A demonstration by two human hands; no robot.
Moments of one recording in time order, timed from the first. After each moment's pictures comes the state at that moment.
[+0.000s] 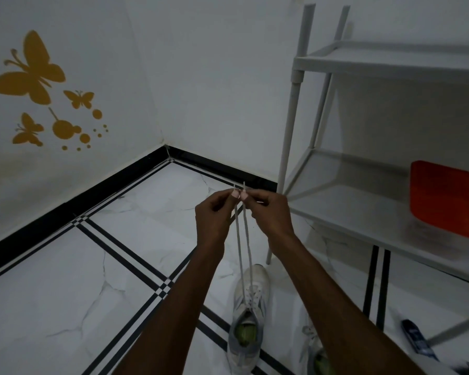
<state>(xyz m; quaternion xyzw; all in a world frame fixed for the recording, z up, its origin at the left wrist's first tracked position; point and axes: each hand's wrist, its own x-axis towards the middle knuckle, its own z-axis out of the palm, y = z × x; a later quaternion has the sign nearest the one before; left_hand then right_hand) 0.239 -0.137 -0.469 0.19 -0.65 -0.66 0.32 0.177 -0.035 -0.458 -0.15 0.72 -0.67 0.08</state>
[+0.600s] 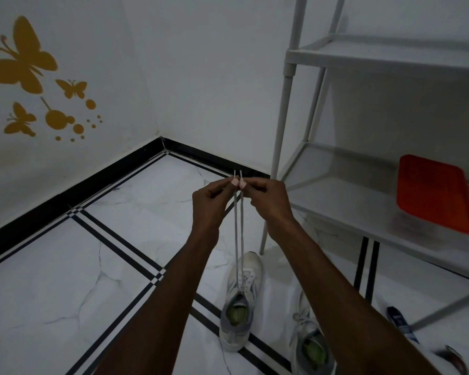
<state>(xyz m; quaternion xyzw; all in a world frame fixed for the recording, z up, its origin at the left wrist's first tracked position) 0.239 -0.130 -0.456 0.16 -0.64 -0.69 0.30 0.168 -0.025 -0.447 -0.14 0.72 -0.67 0.11</state>
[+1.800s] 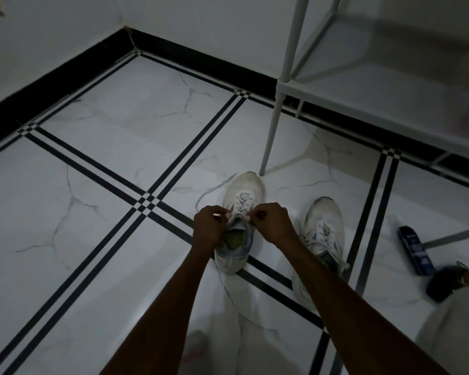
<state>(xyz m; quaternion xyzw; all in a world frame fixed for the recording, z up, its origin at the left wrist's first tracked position) 0.307 -0.125 -0.750 0.28 -0.85 -0.44 0.05 0.224 0.038 -0.718 -0.17 0.89 -0.36 0.20</state>
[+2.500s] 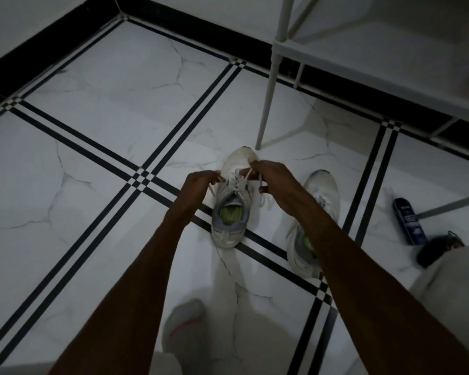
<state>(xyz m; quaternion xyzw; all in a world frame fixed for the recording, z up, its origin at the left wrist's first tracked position) 0.304 -0.143 -0.707 0.30 -0.69 -0.66 -0.02 0.206 0.041 -0.678 -0.03 0.74 -0.57 0.36</state>
